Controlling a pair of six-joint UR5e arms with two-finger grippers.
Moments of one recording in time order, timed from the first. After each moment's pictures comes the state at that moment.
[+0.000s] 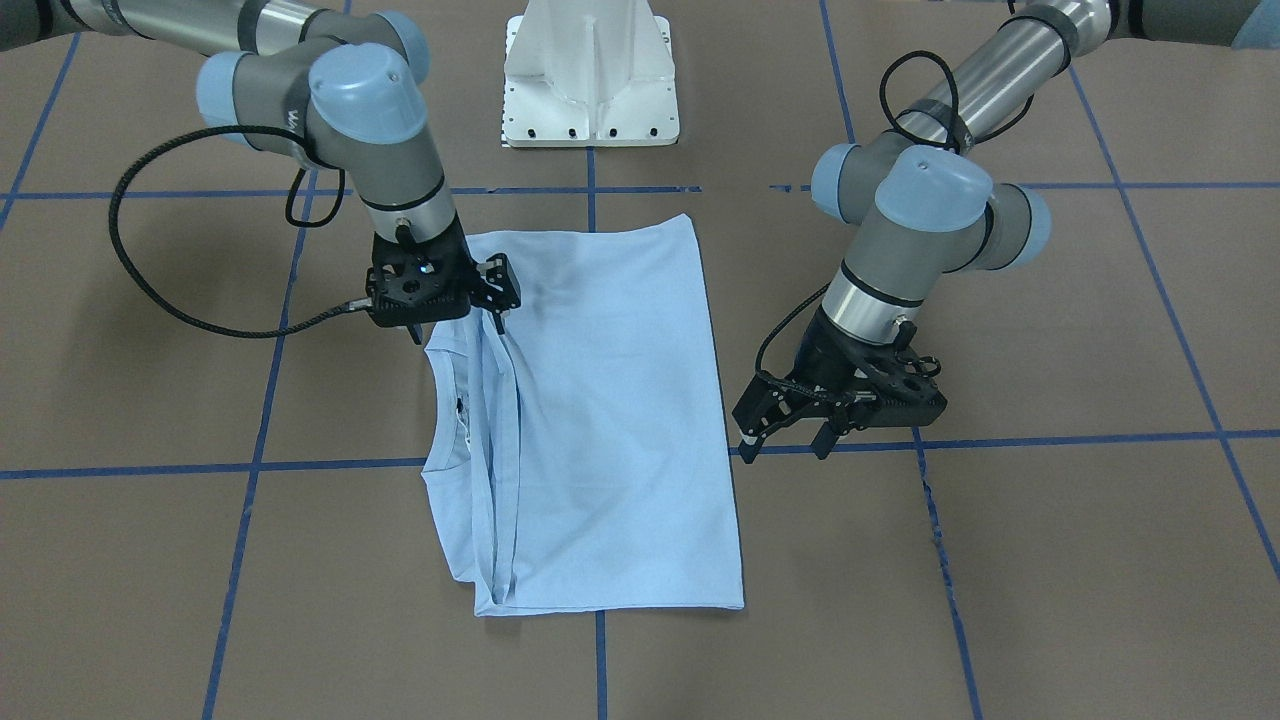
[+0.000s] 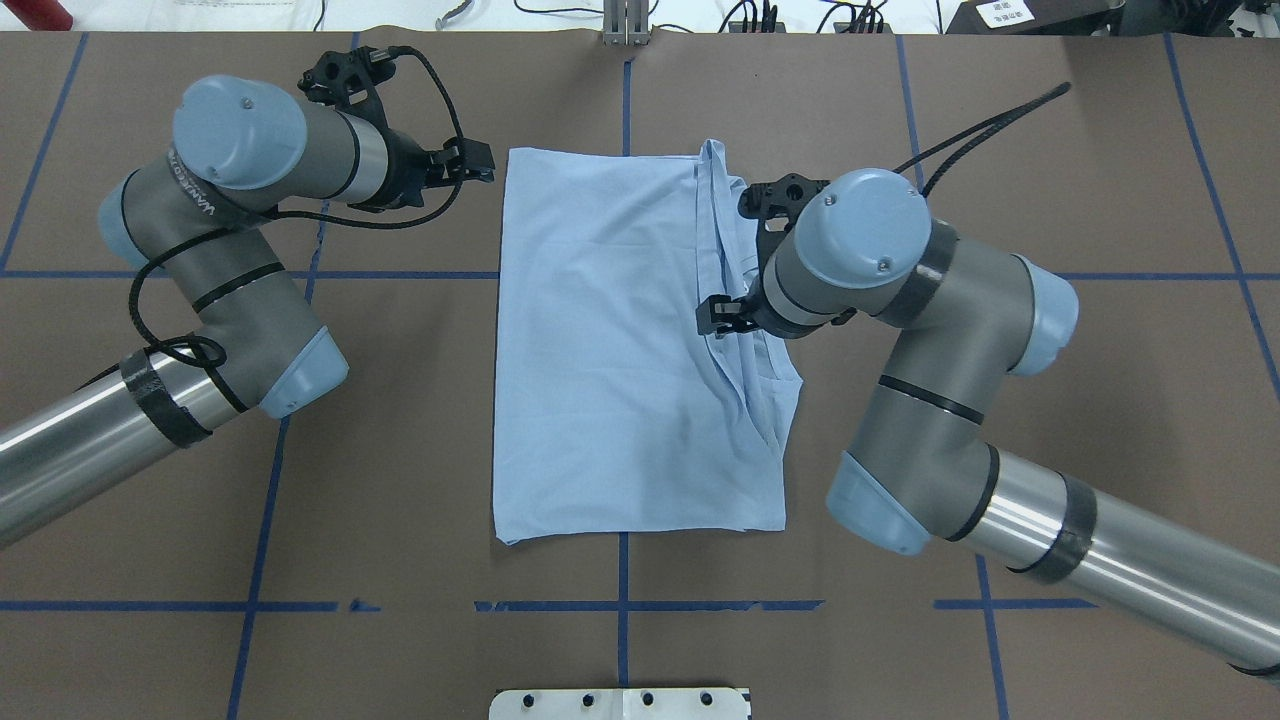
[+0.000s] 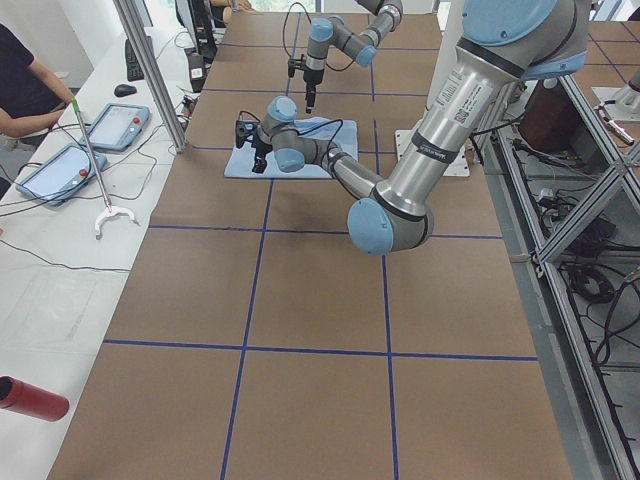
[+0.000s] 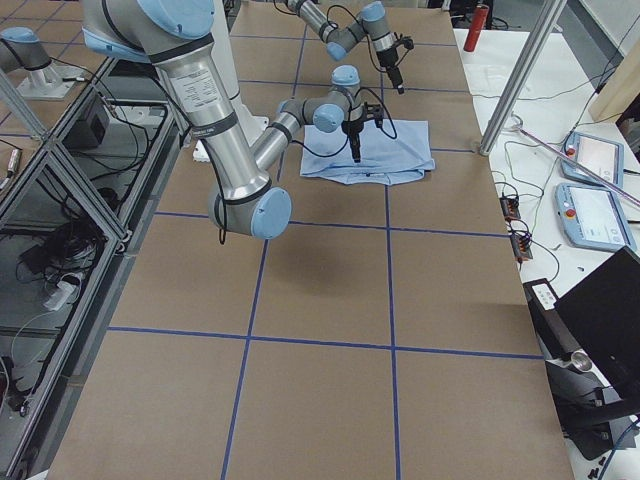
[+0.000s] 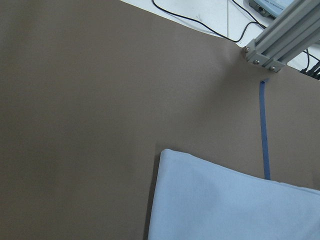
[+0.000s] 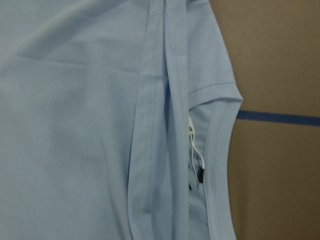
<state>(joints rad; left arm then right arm) -0.78 -2.15 -1.47 -2.24 -1.81 -1.36 0.60 -0.97 1.68 -1.48 1.81 1.05</state>
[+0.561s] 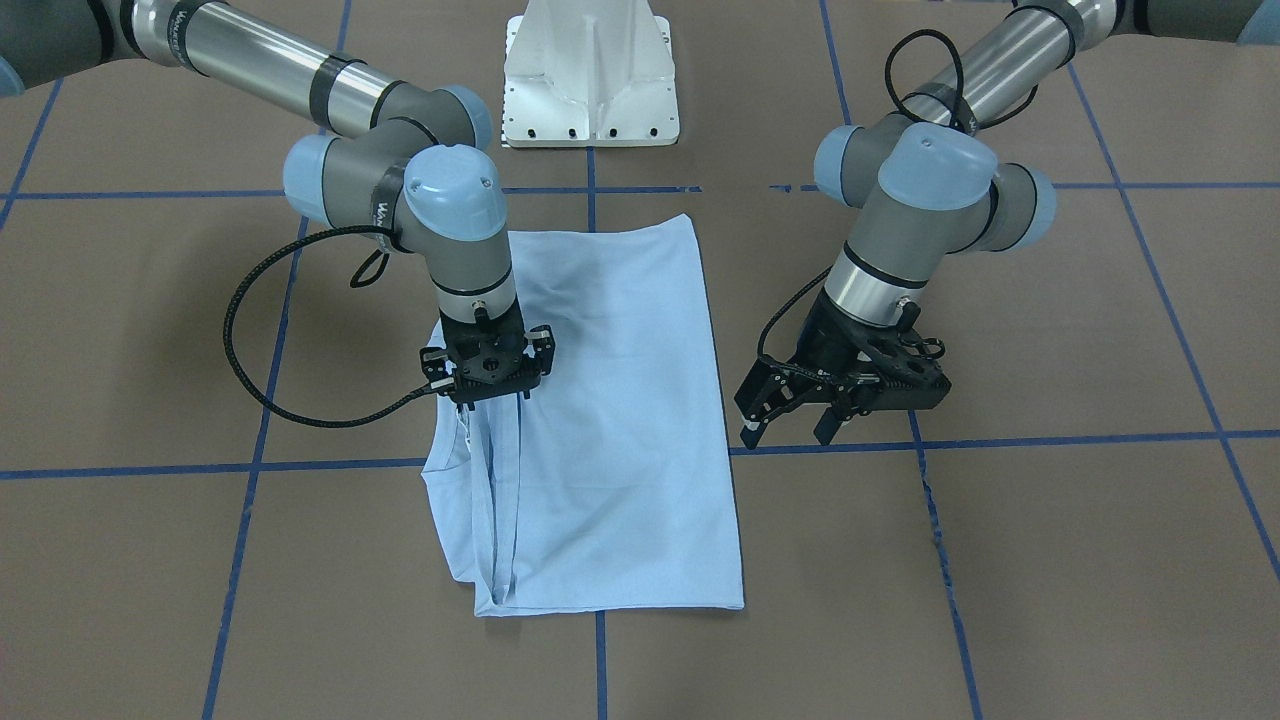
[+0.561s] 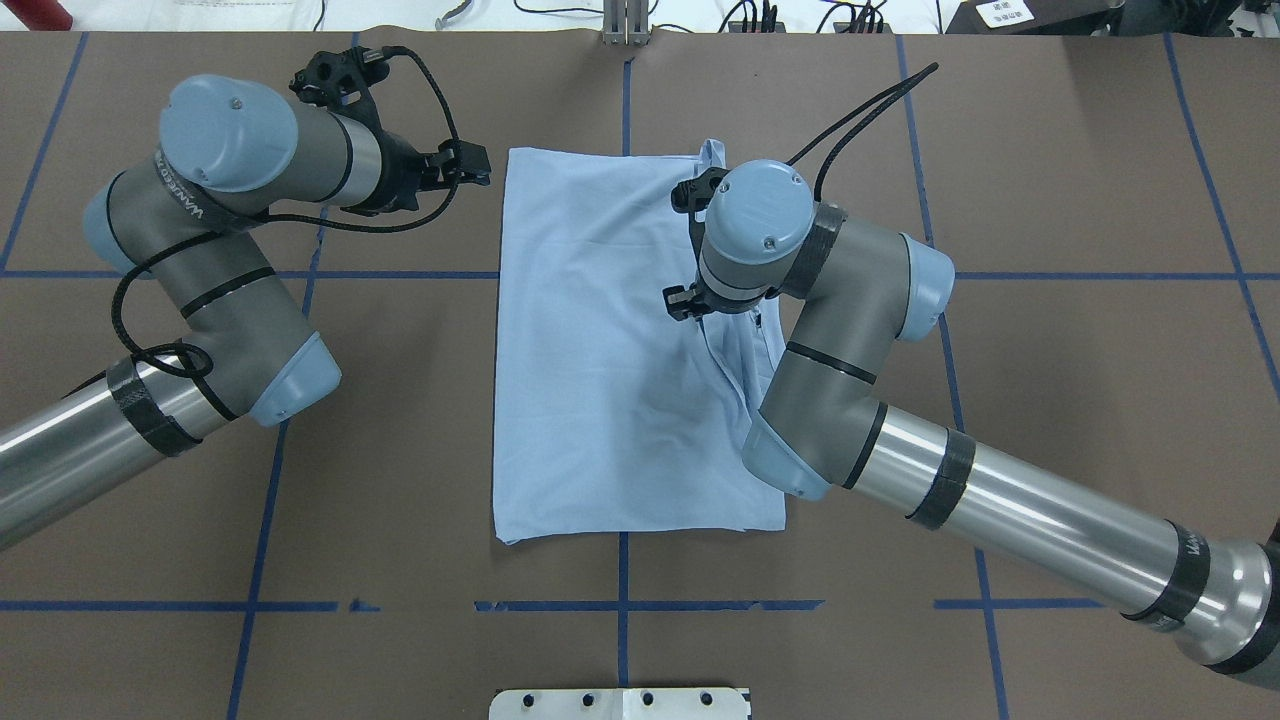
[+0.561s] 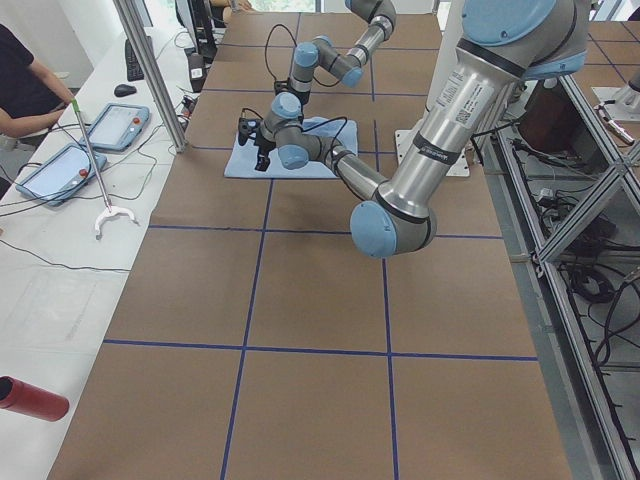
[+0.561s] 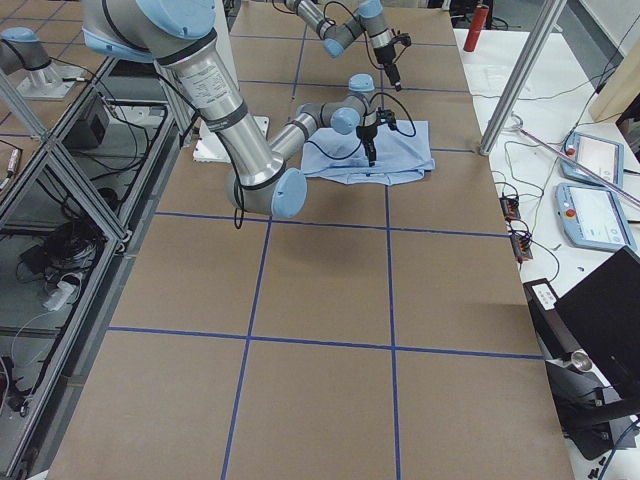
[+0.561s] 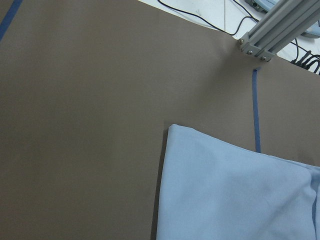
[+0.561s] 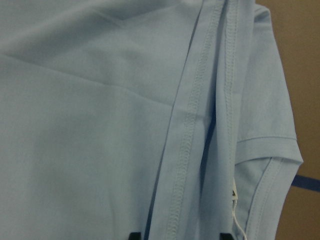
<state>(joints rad) -0.78 -2.14 -1.50 -2.21 -1.80 -1.36 0.60 -0.84 1.42 -1.40 1.78 0.90</state>
